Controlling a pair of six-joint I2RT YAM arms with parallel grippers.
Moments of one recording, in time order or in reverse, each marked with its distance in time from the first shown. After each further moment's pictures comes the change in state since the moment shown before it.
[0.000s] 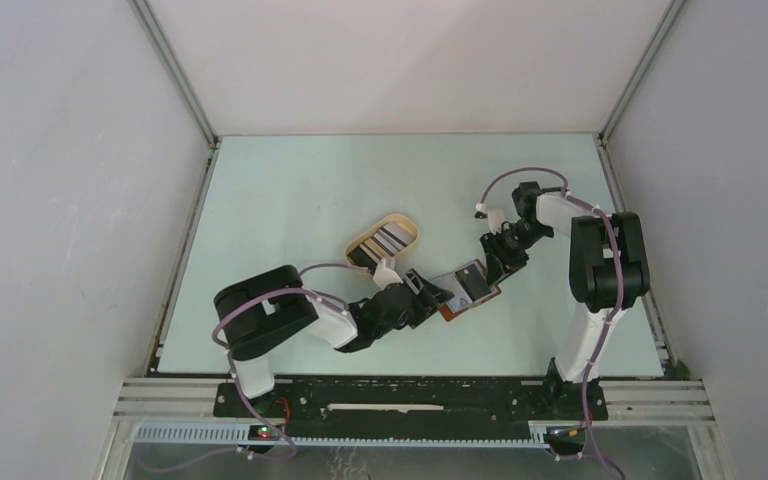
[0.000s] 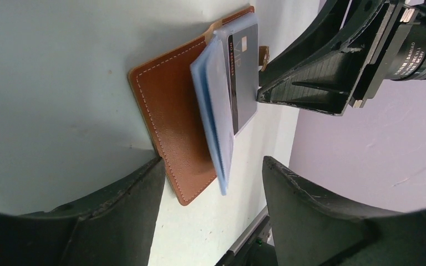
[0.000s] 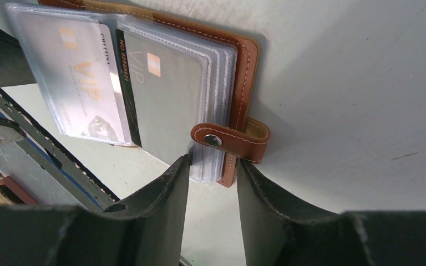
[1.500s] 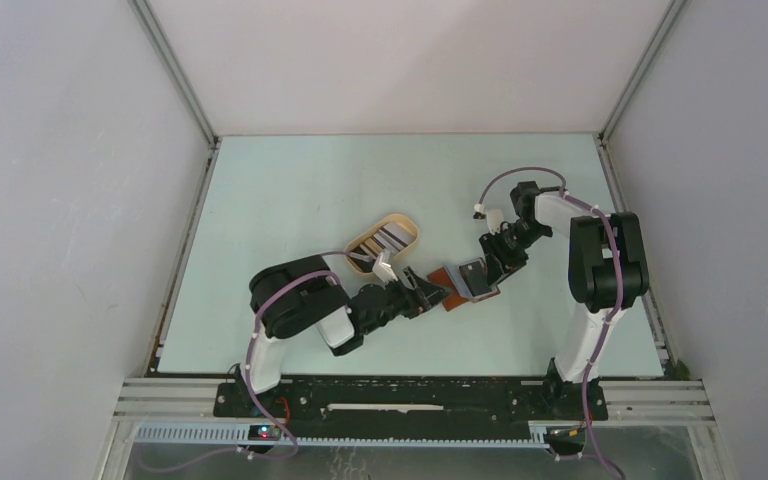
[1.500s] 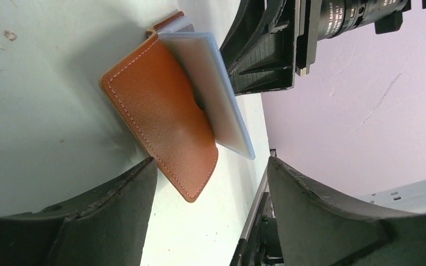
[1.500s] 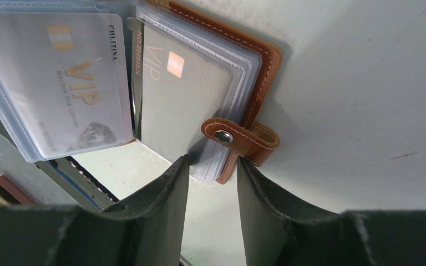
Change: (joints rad) left arm 0.103 0.227 -0.089 0.645 0.224 0.245; right arm 0.011 0.000 0.005 -0.005 0.020 0.000
